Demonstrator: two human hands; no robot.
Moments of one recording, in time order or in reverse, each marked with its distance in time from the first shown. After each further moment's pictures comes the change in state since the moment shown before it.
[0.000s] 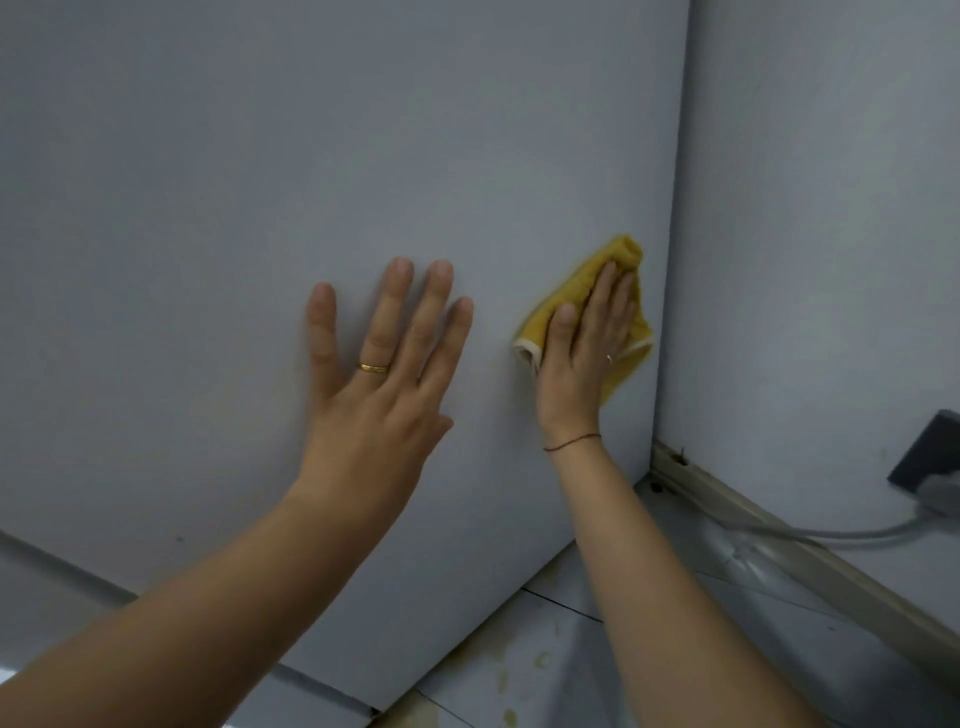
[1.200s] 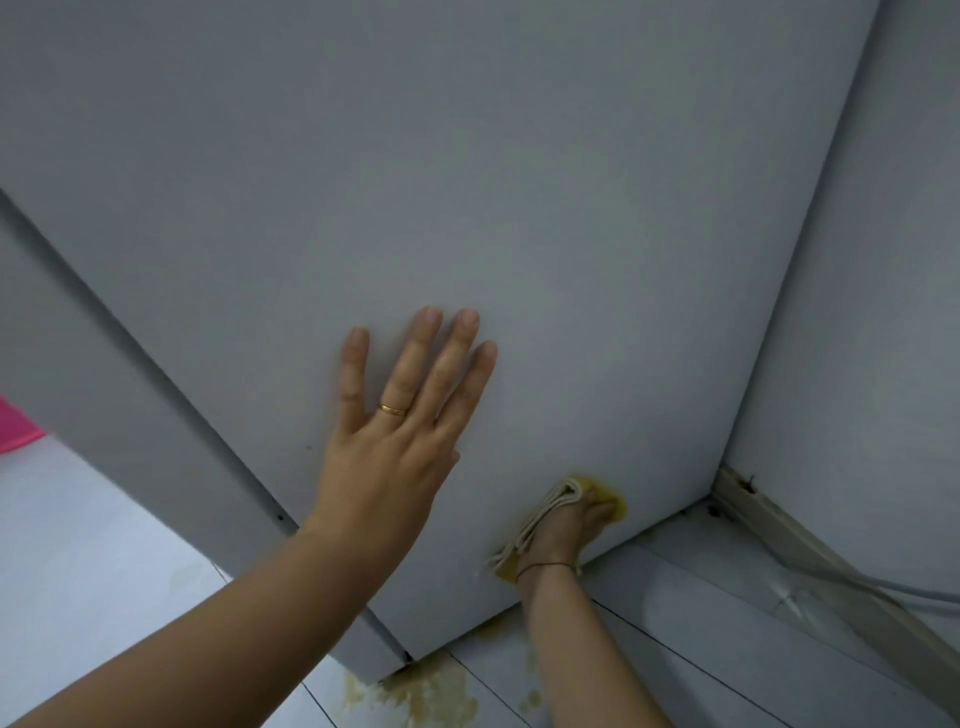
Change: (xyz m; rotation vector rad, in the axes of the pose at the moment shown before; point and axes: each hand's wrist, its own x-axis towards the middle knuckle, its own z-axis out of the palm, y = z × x) left_hand -0.081 -0.019 0.011 -0.028 0.005 -0.076; right_hand -0.181 0.125 0.051 0.204 0.026 1.030
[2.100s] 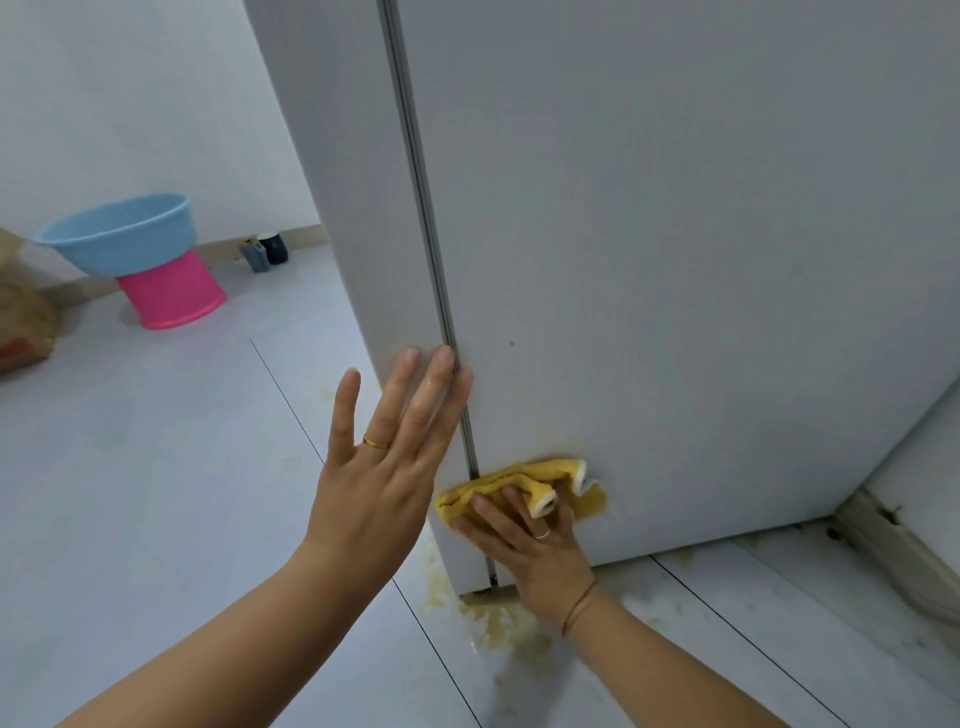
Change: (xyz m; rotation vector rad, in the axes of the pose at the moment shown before) left_hand -0.158 -0.041 0.018 0.109 -0.114 -0.210; right_hand -0.103 0.061 -0.022 -1.048 -0.568 -2.248
